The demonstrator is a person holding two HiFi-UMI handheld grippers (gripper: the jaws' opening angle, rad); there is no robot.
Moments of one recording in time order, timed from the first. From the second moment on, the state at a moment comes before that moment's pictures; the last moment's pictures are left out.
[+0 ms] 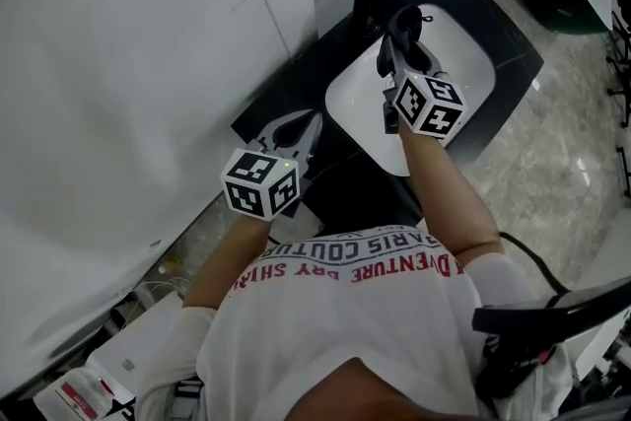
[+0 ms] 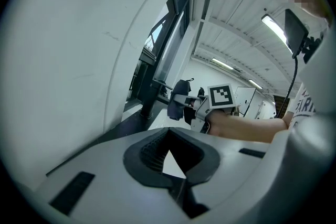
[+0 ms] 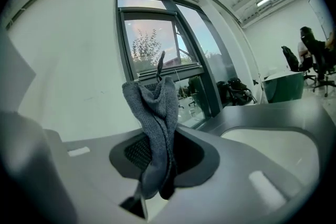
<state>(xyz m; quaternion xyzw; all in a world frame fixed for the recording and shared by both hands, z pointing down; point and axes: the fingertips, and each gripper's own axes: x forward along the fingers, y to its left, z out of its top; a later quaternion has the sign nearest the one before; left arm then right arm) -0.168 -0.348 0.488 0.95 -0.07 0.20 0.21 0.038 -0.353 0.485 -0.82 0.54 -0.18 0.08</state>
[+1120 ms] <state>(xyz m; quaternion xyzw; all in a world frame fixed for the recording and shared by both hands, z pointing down) -0.156 -0.029 0.442 0.93 -0.29 0.09 0.20 -0.071 -0.023 0.436 -0.47 0.87 -0.16 -0.03</state>
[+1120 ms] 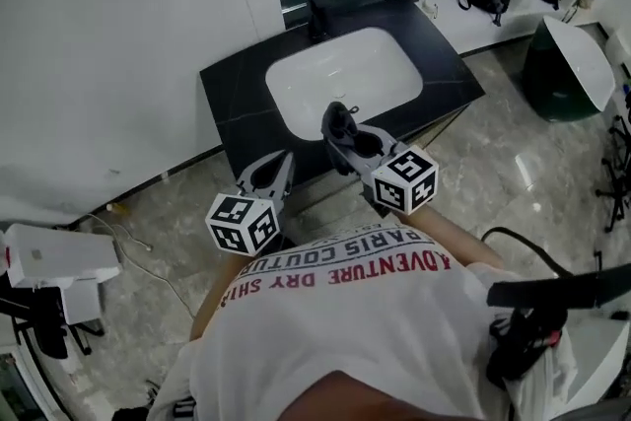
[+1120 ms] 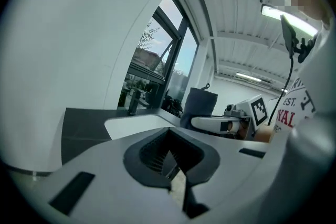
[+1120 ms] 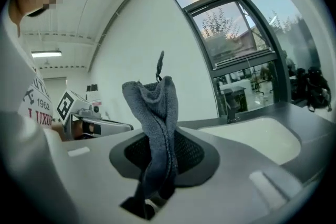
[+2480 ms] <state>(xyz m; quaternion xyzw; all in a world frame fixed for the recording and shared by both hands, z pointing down) 0.029 0.639 0.338 0.93 -0.33 0.09 0.11 0.077 0.637 0.351 -0.28 0.95 -0.16 -0.03</state>
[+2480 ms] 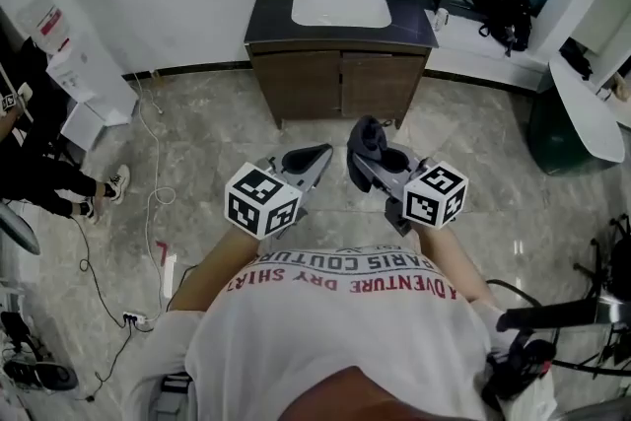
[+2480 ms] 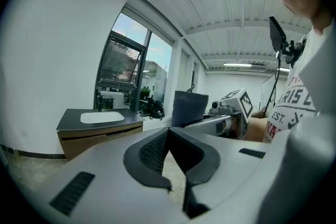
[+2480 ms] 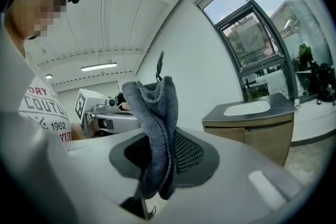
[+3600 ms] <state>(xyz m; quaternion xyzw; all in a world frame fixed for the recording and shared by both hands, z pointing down) 0.165 0.858 0.319 0.93 -0.34 0.07 0.10 0.209 0.856 0.341 -0.27 0.95 -0.13 -0.04</state>
